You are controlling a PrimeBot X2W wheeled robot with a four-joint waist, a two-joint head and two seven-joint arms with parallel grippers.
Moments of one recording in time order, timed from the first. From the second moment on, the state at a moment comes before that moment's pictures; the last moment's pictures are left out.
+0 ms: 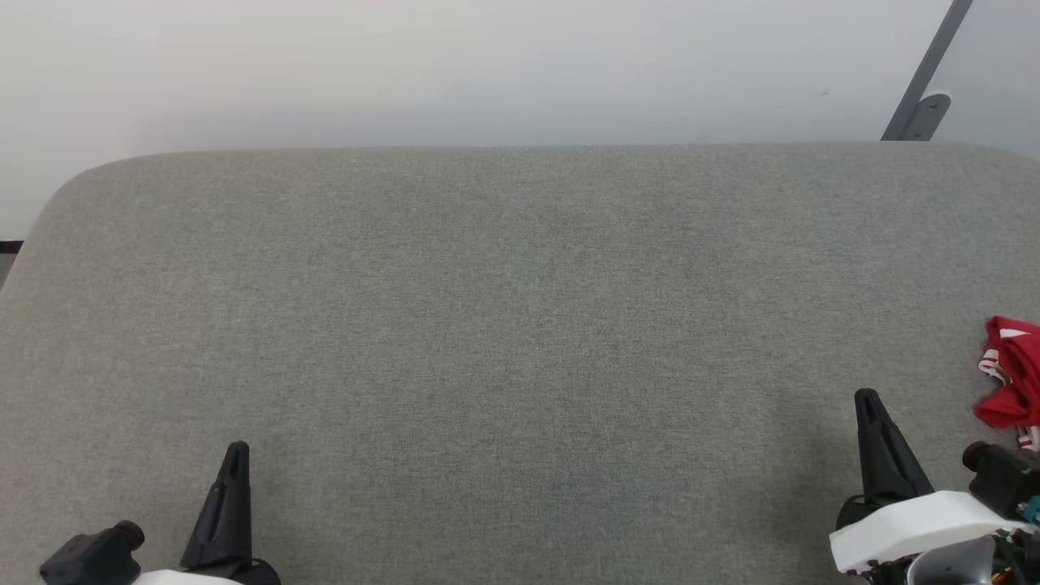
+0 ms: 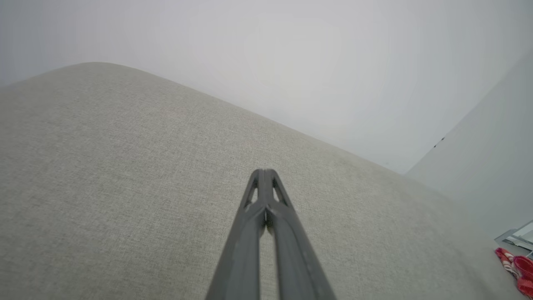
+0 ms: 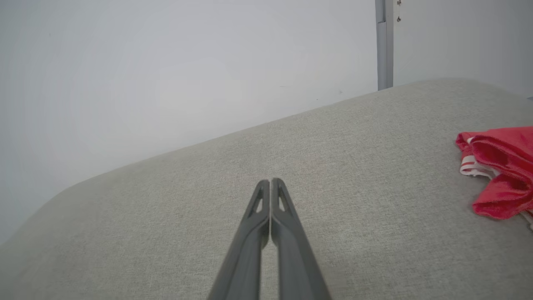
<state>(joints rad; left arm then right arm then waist) 0.12 0.20 -0.03 0.09 -0.61 -0.13 -0.22 0.02 -0.06 -0.10 0.14 0.38 0.13 -0.10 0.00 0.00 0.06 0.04</state>
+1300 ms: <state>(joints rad) 0.02 0.15 0.01 0.16 -1.10 -0.13 -0.08 -0.03 -0.05 -0.10 0.19 0.96 0.13 0.00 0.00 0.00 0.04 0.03</state>
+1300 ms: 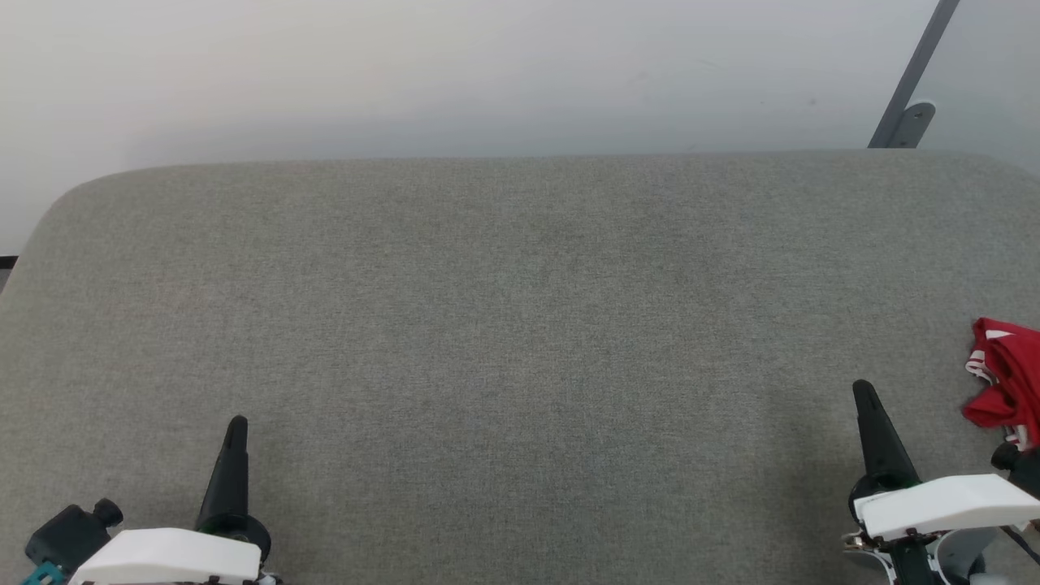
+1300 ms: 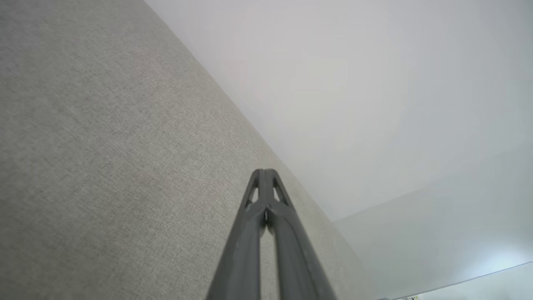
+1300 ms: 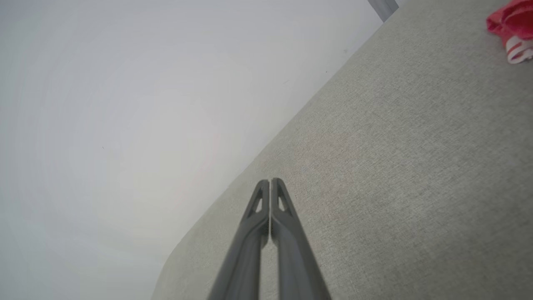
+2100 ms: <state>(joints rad) -0.02 0.12 0.04 0.19 -1.30 -0.13 -0.02 -0.06 -0.05 -0.11 0.21 1.21 0.13 0.04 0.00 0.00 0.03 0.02</state>
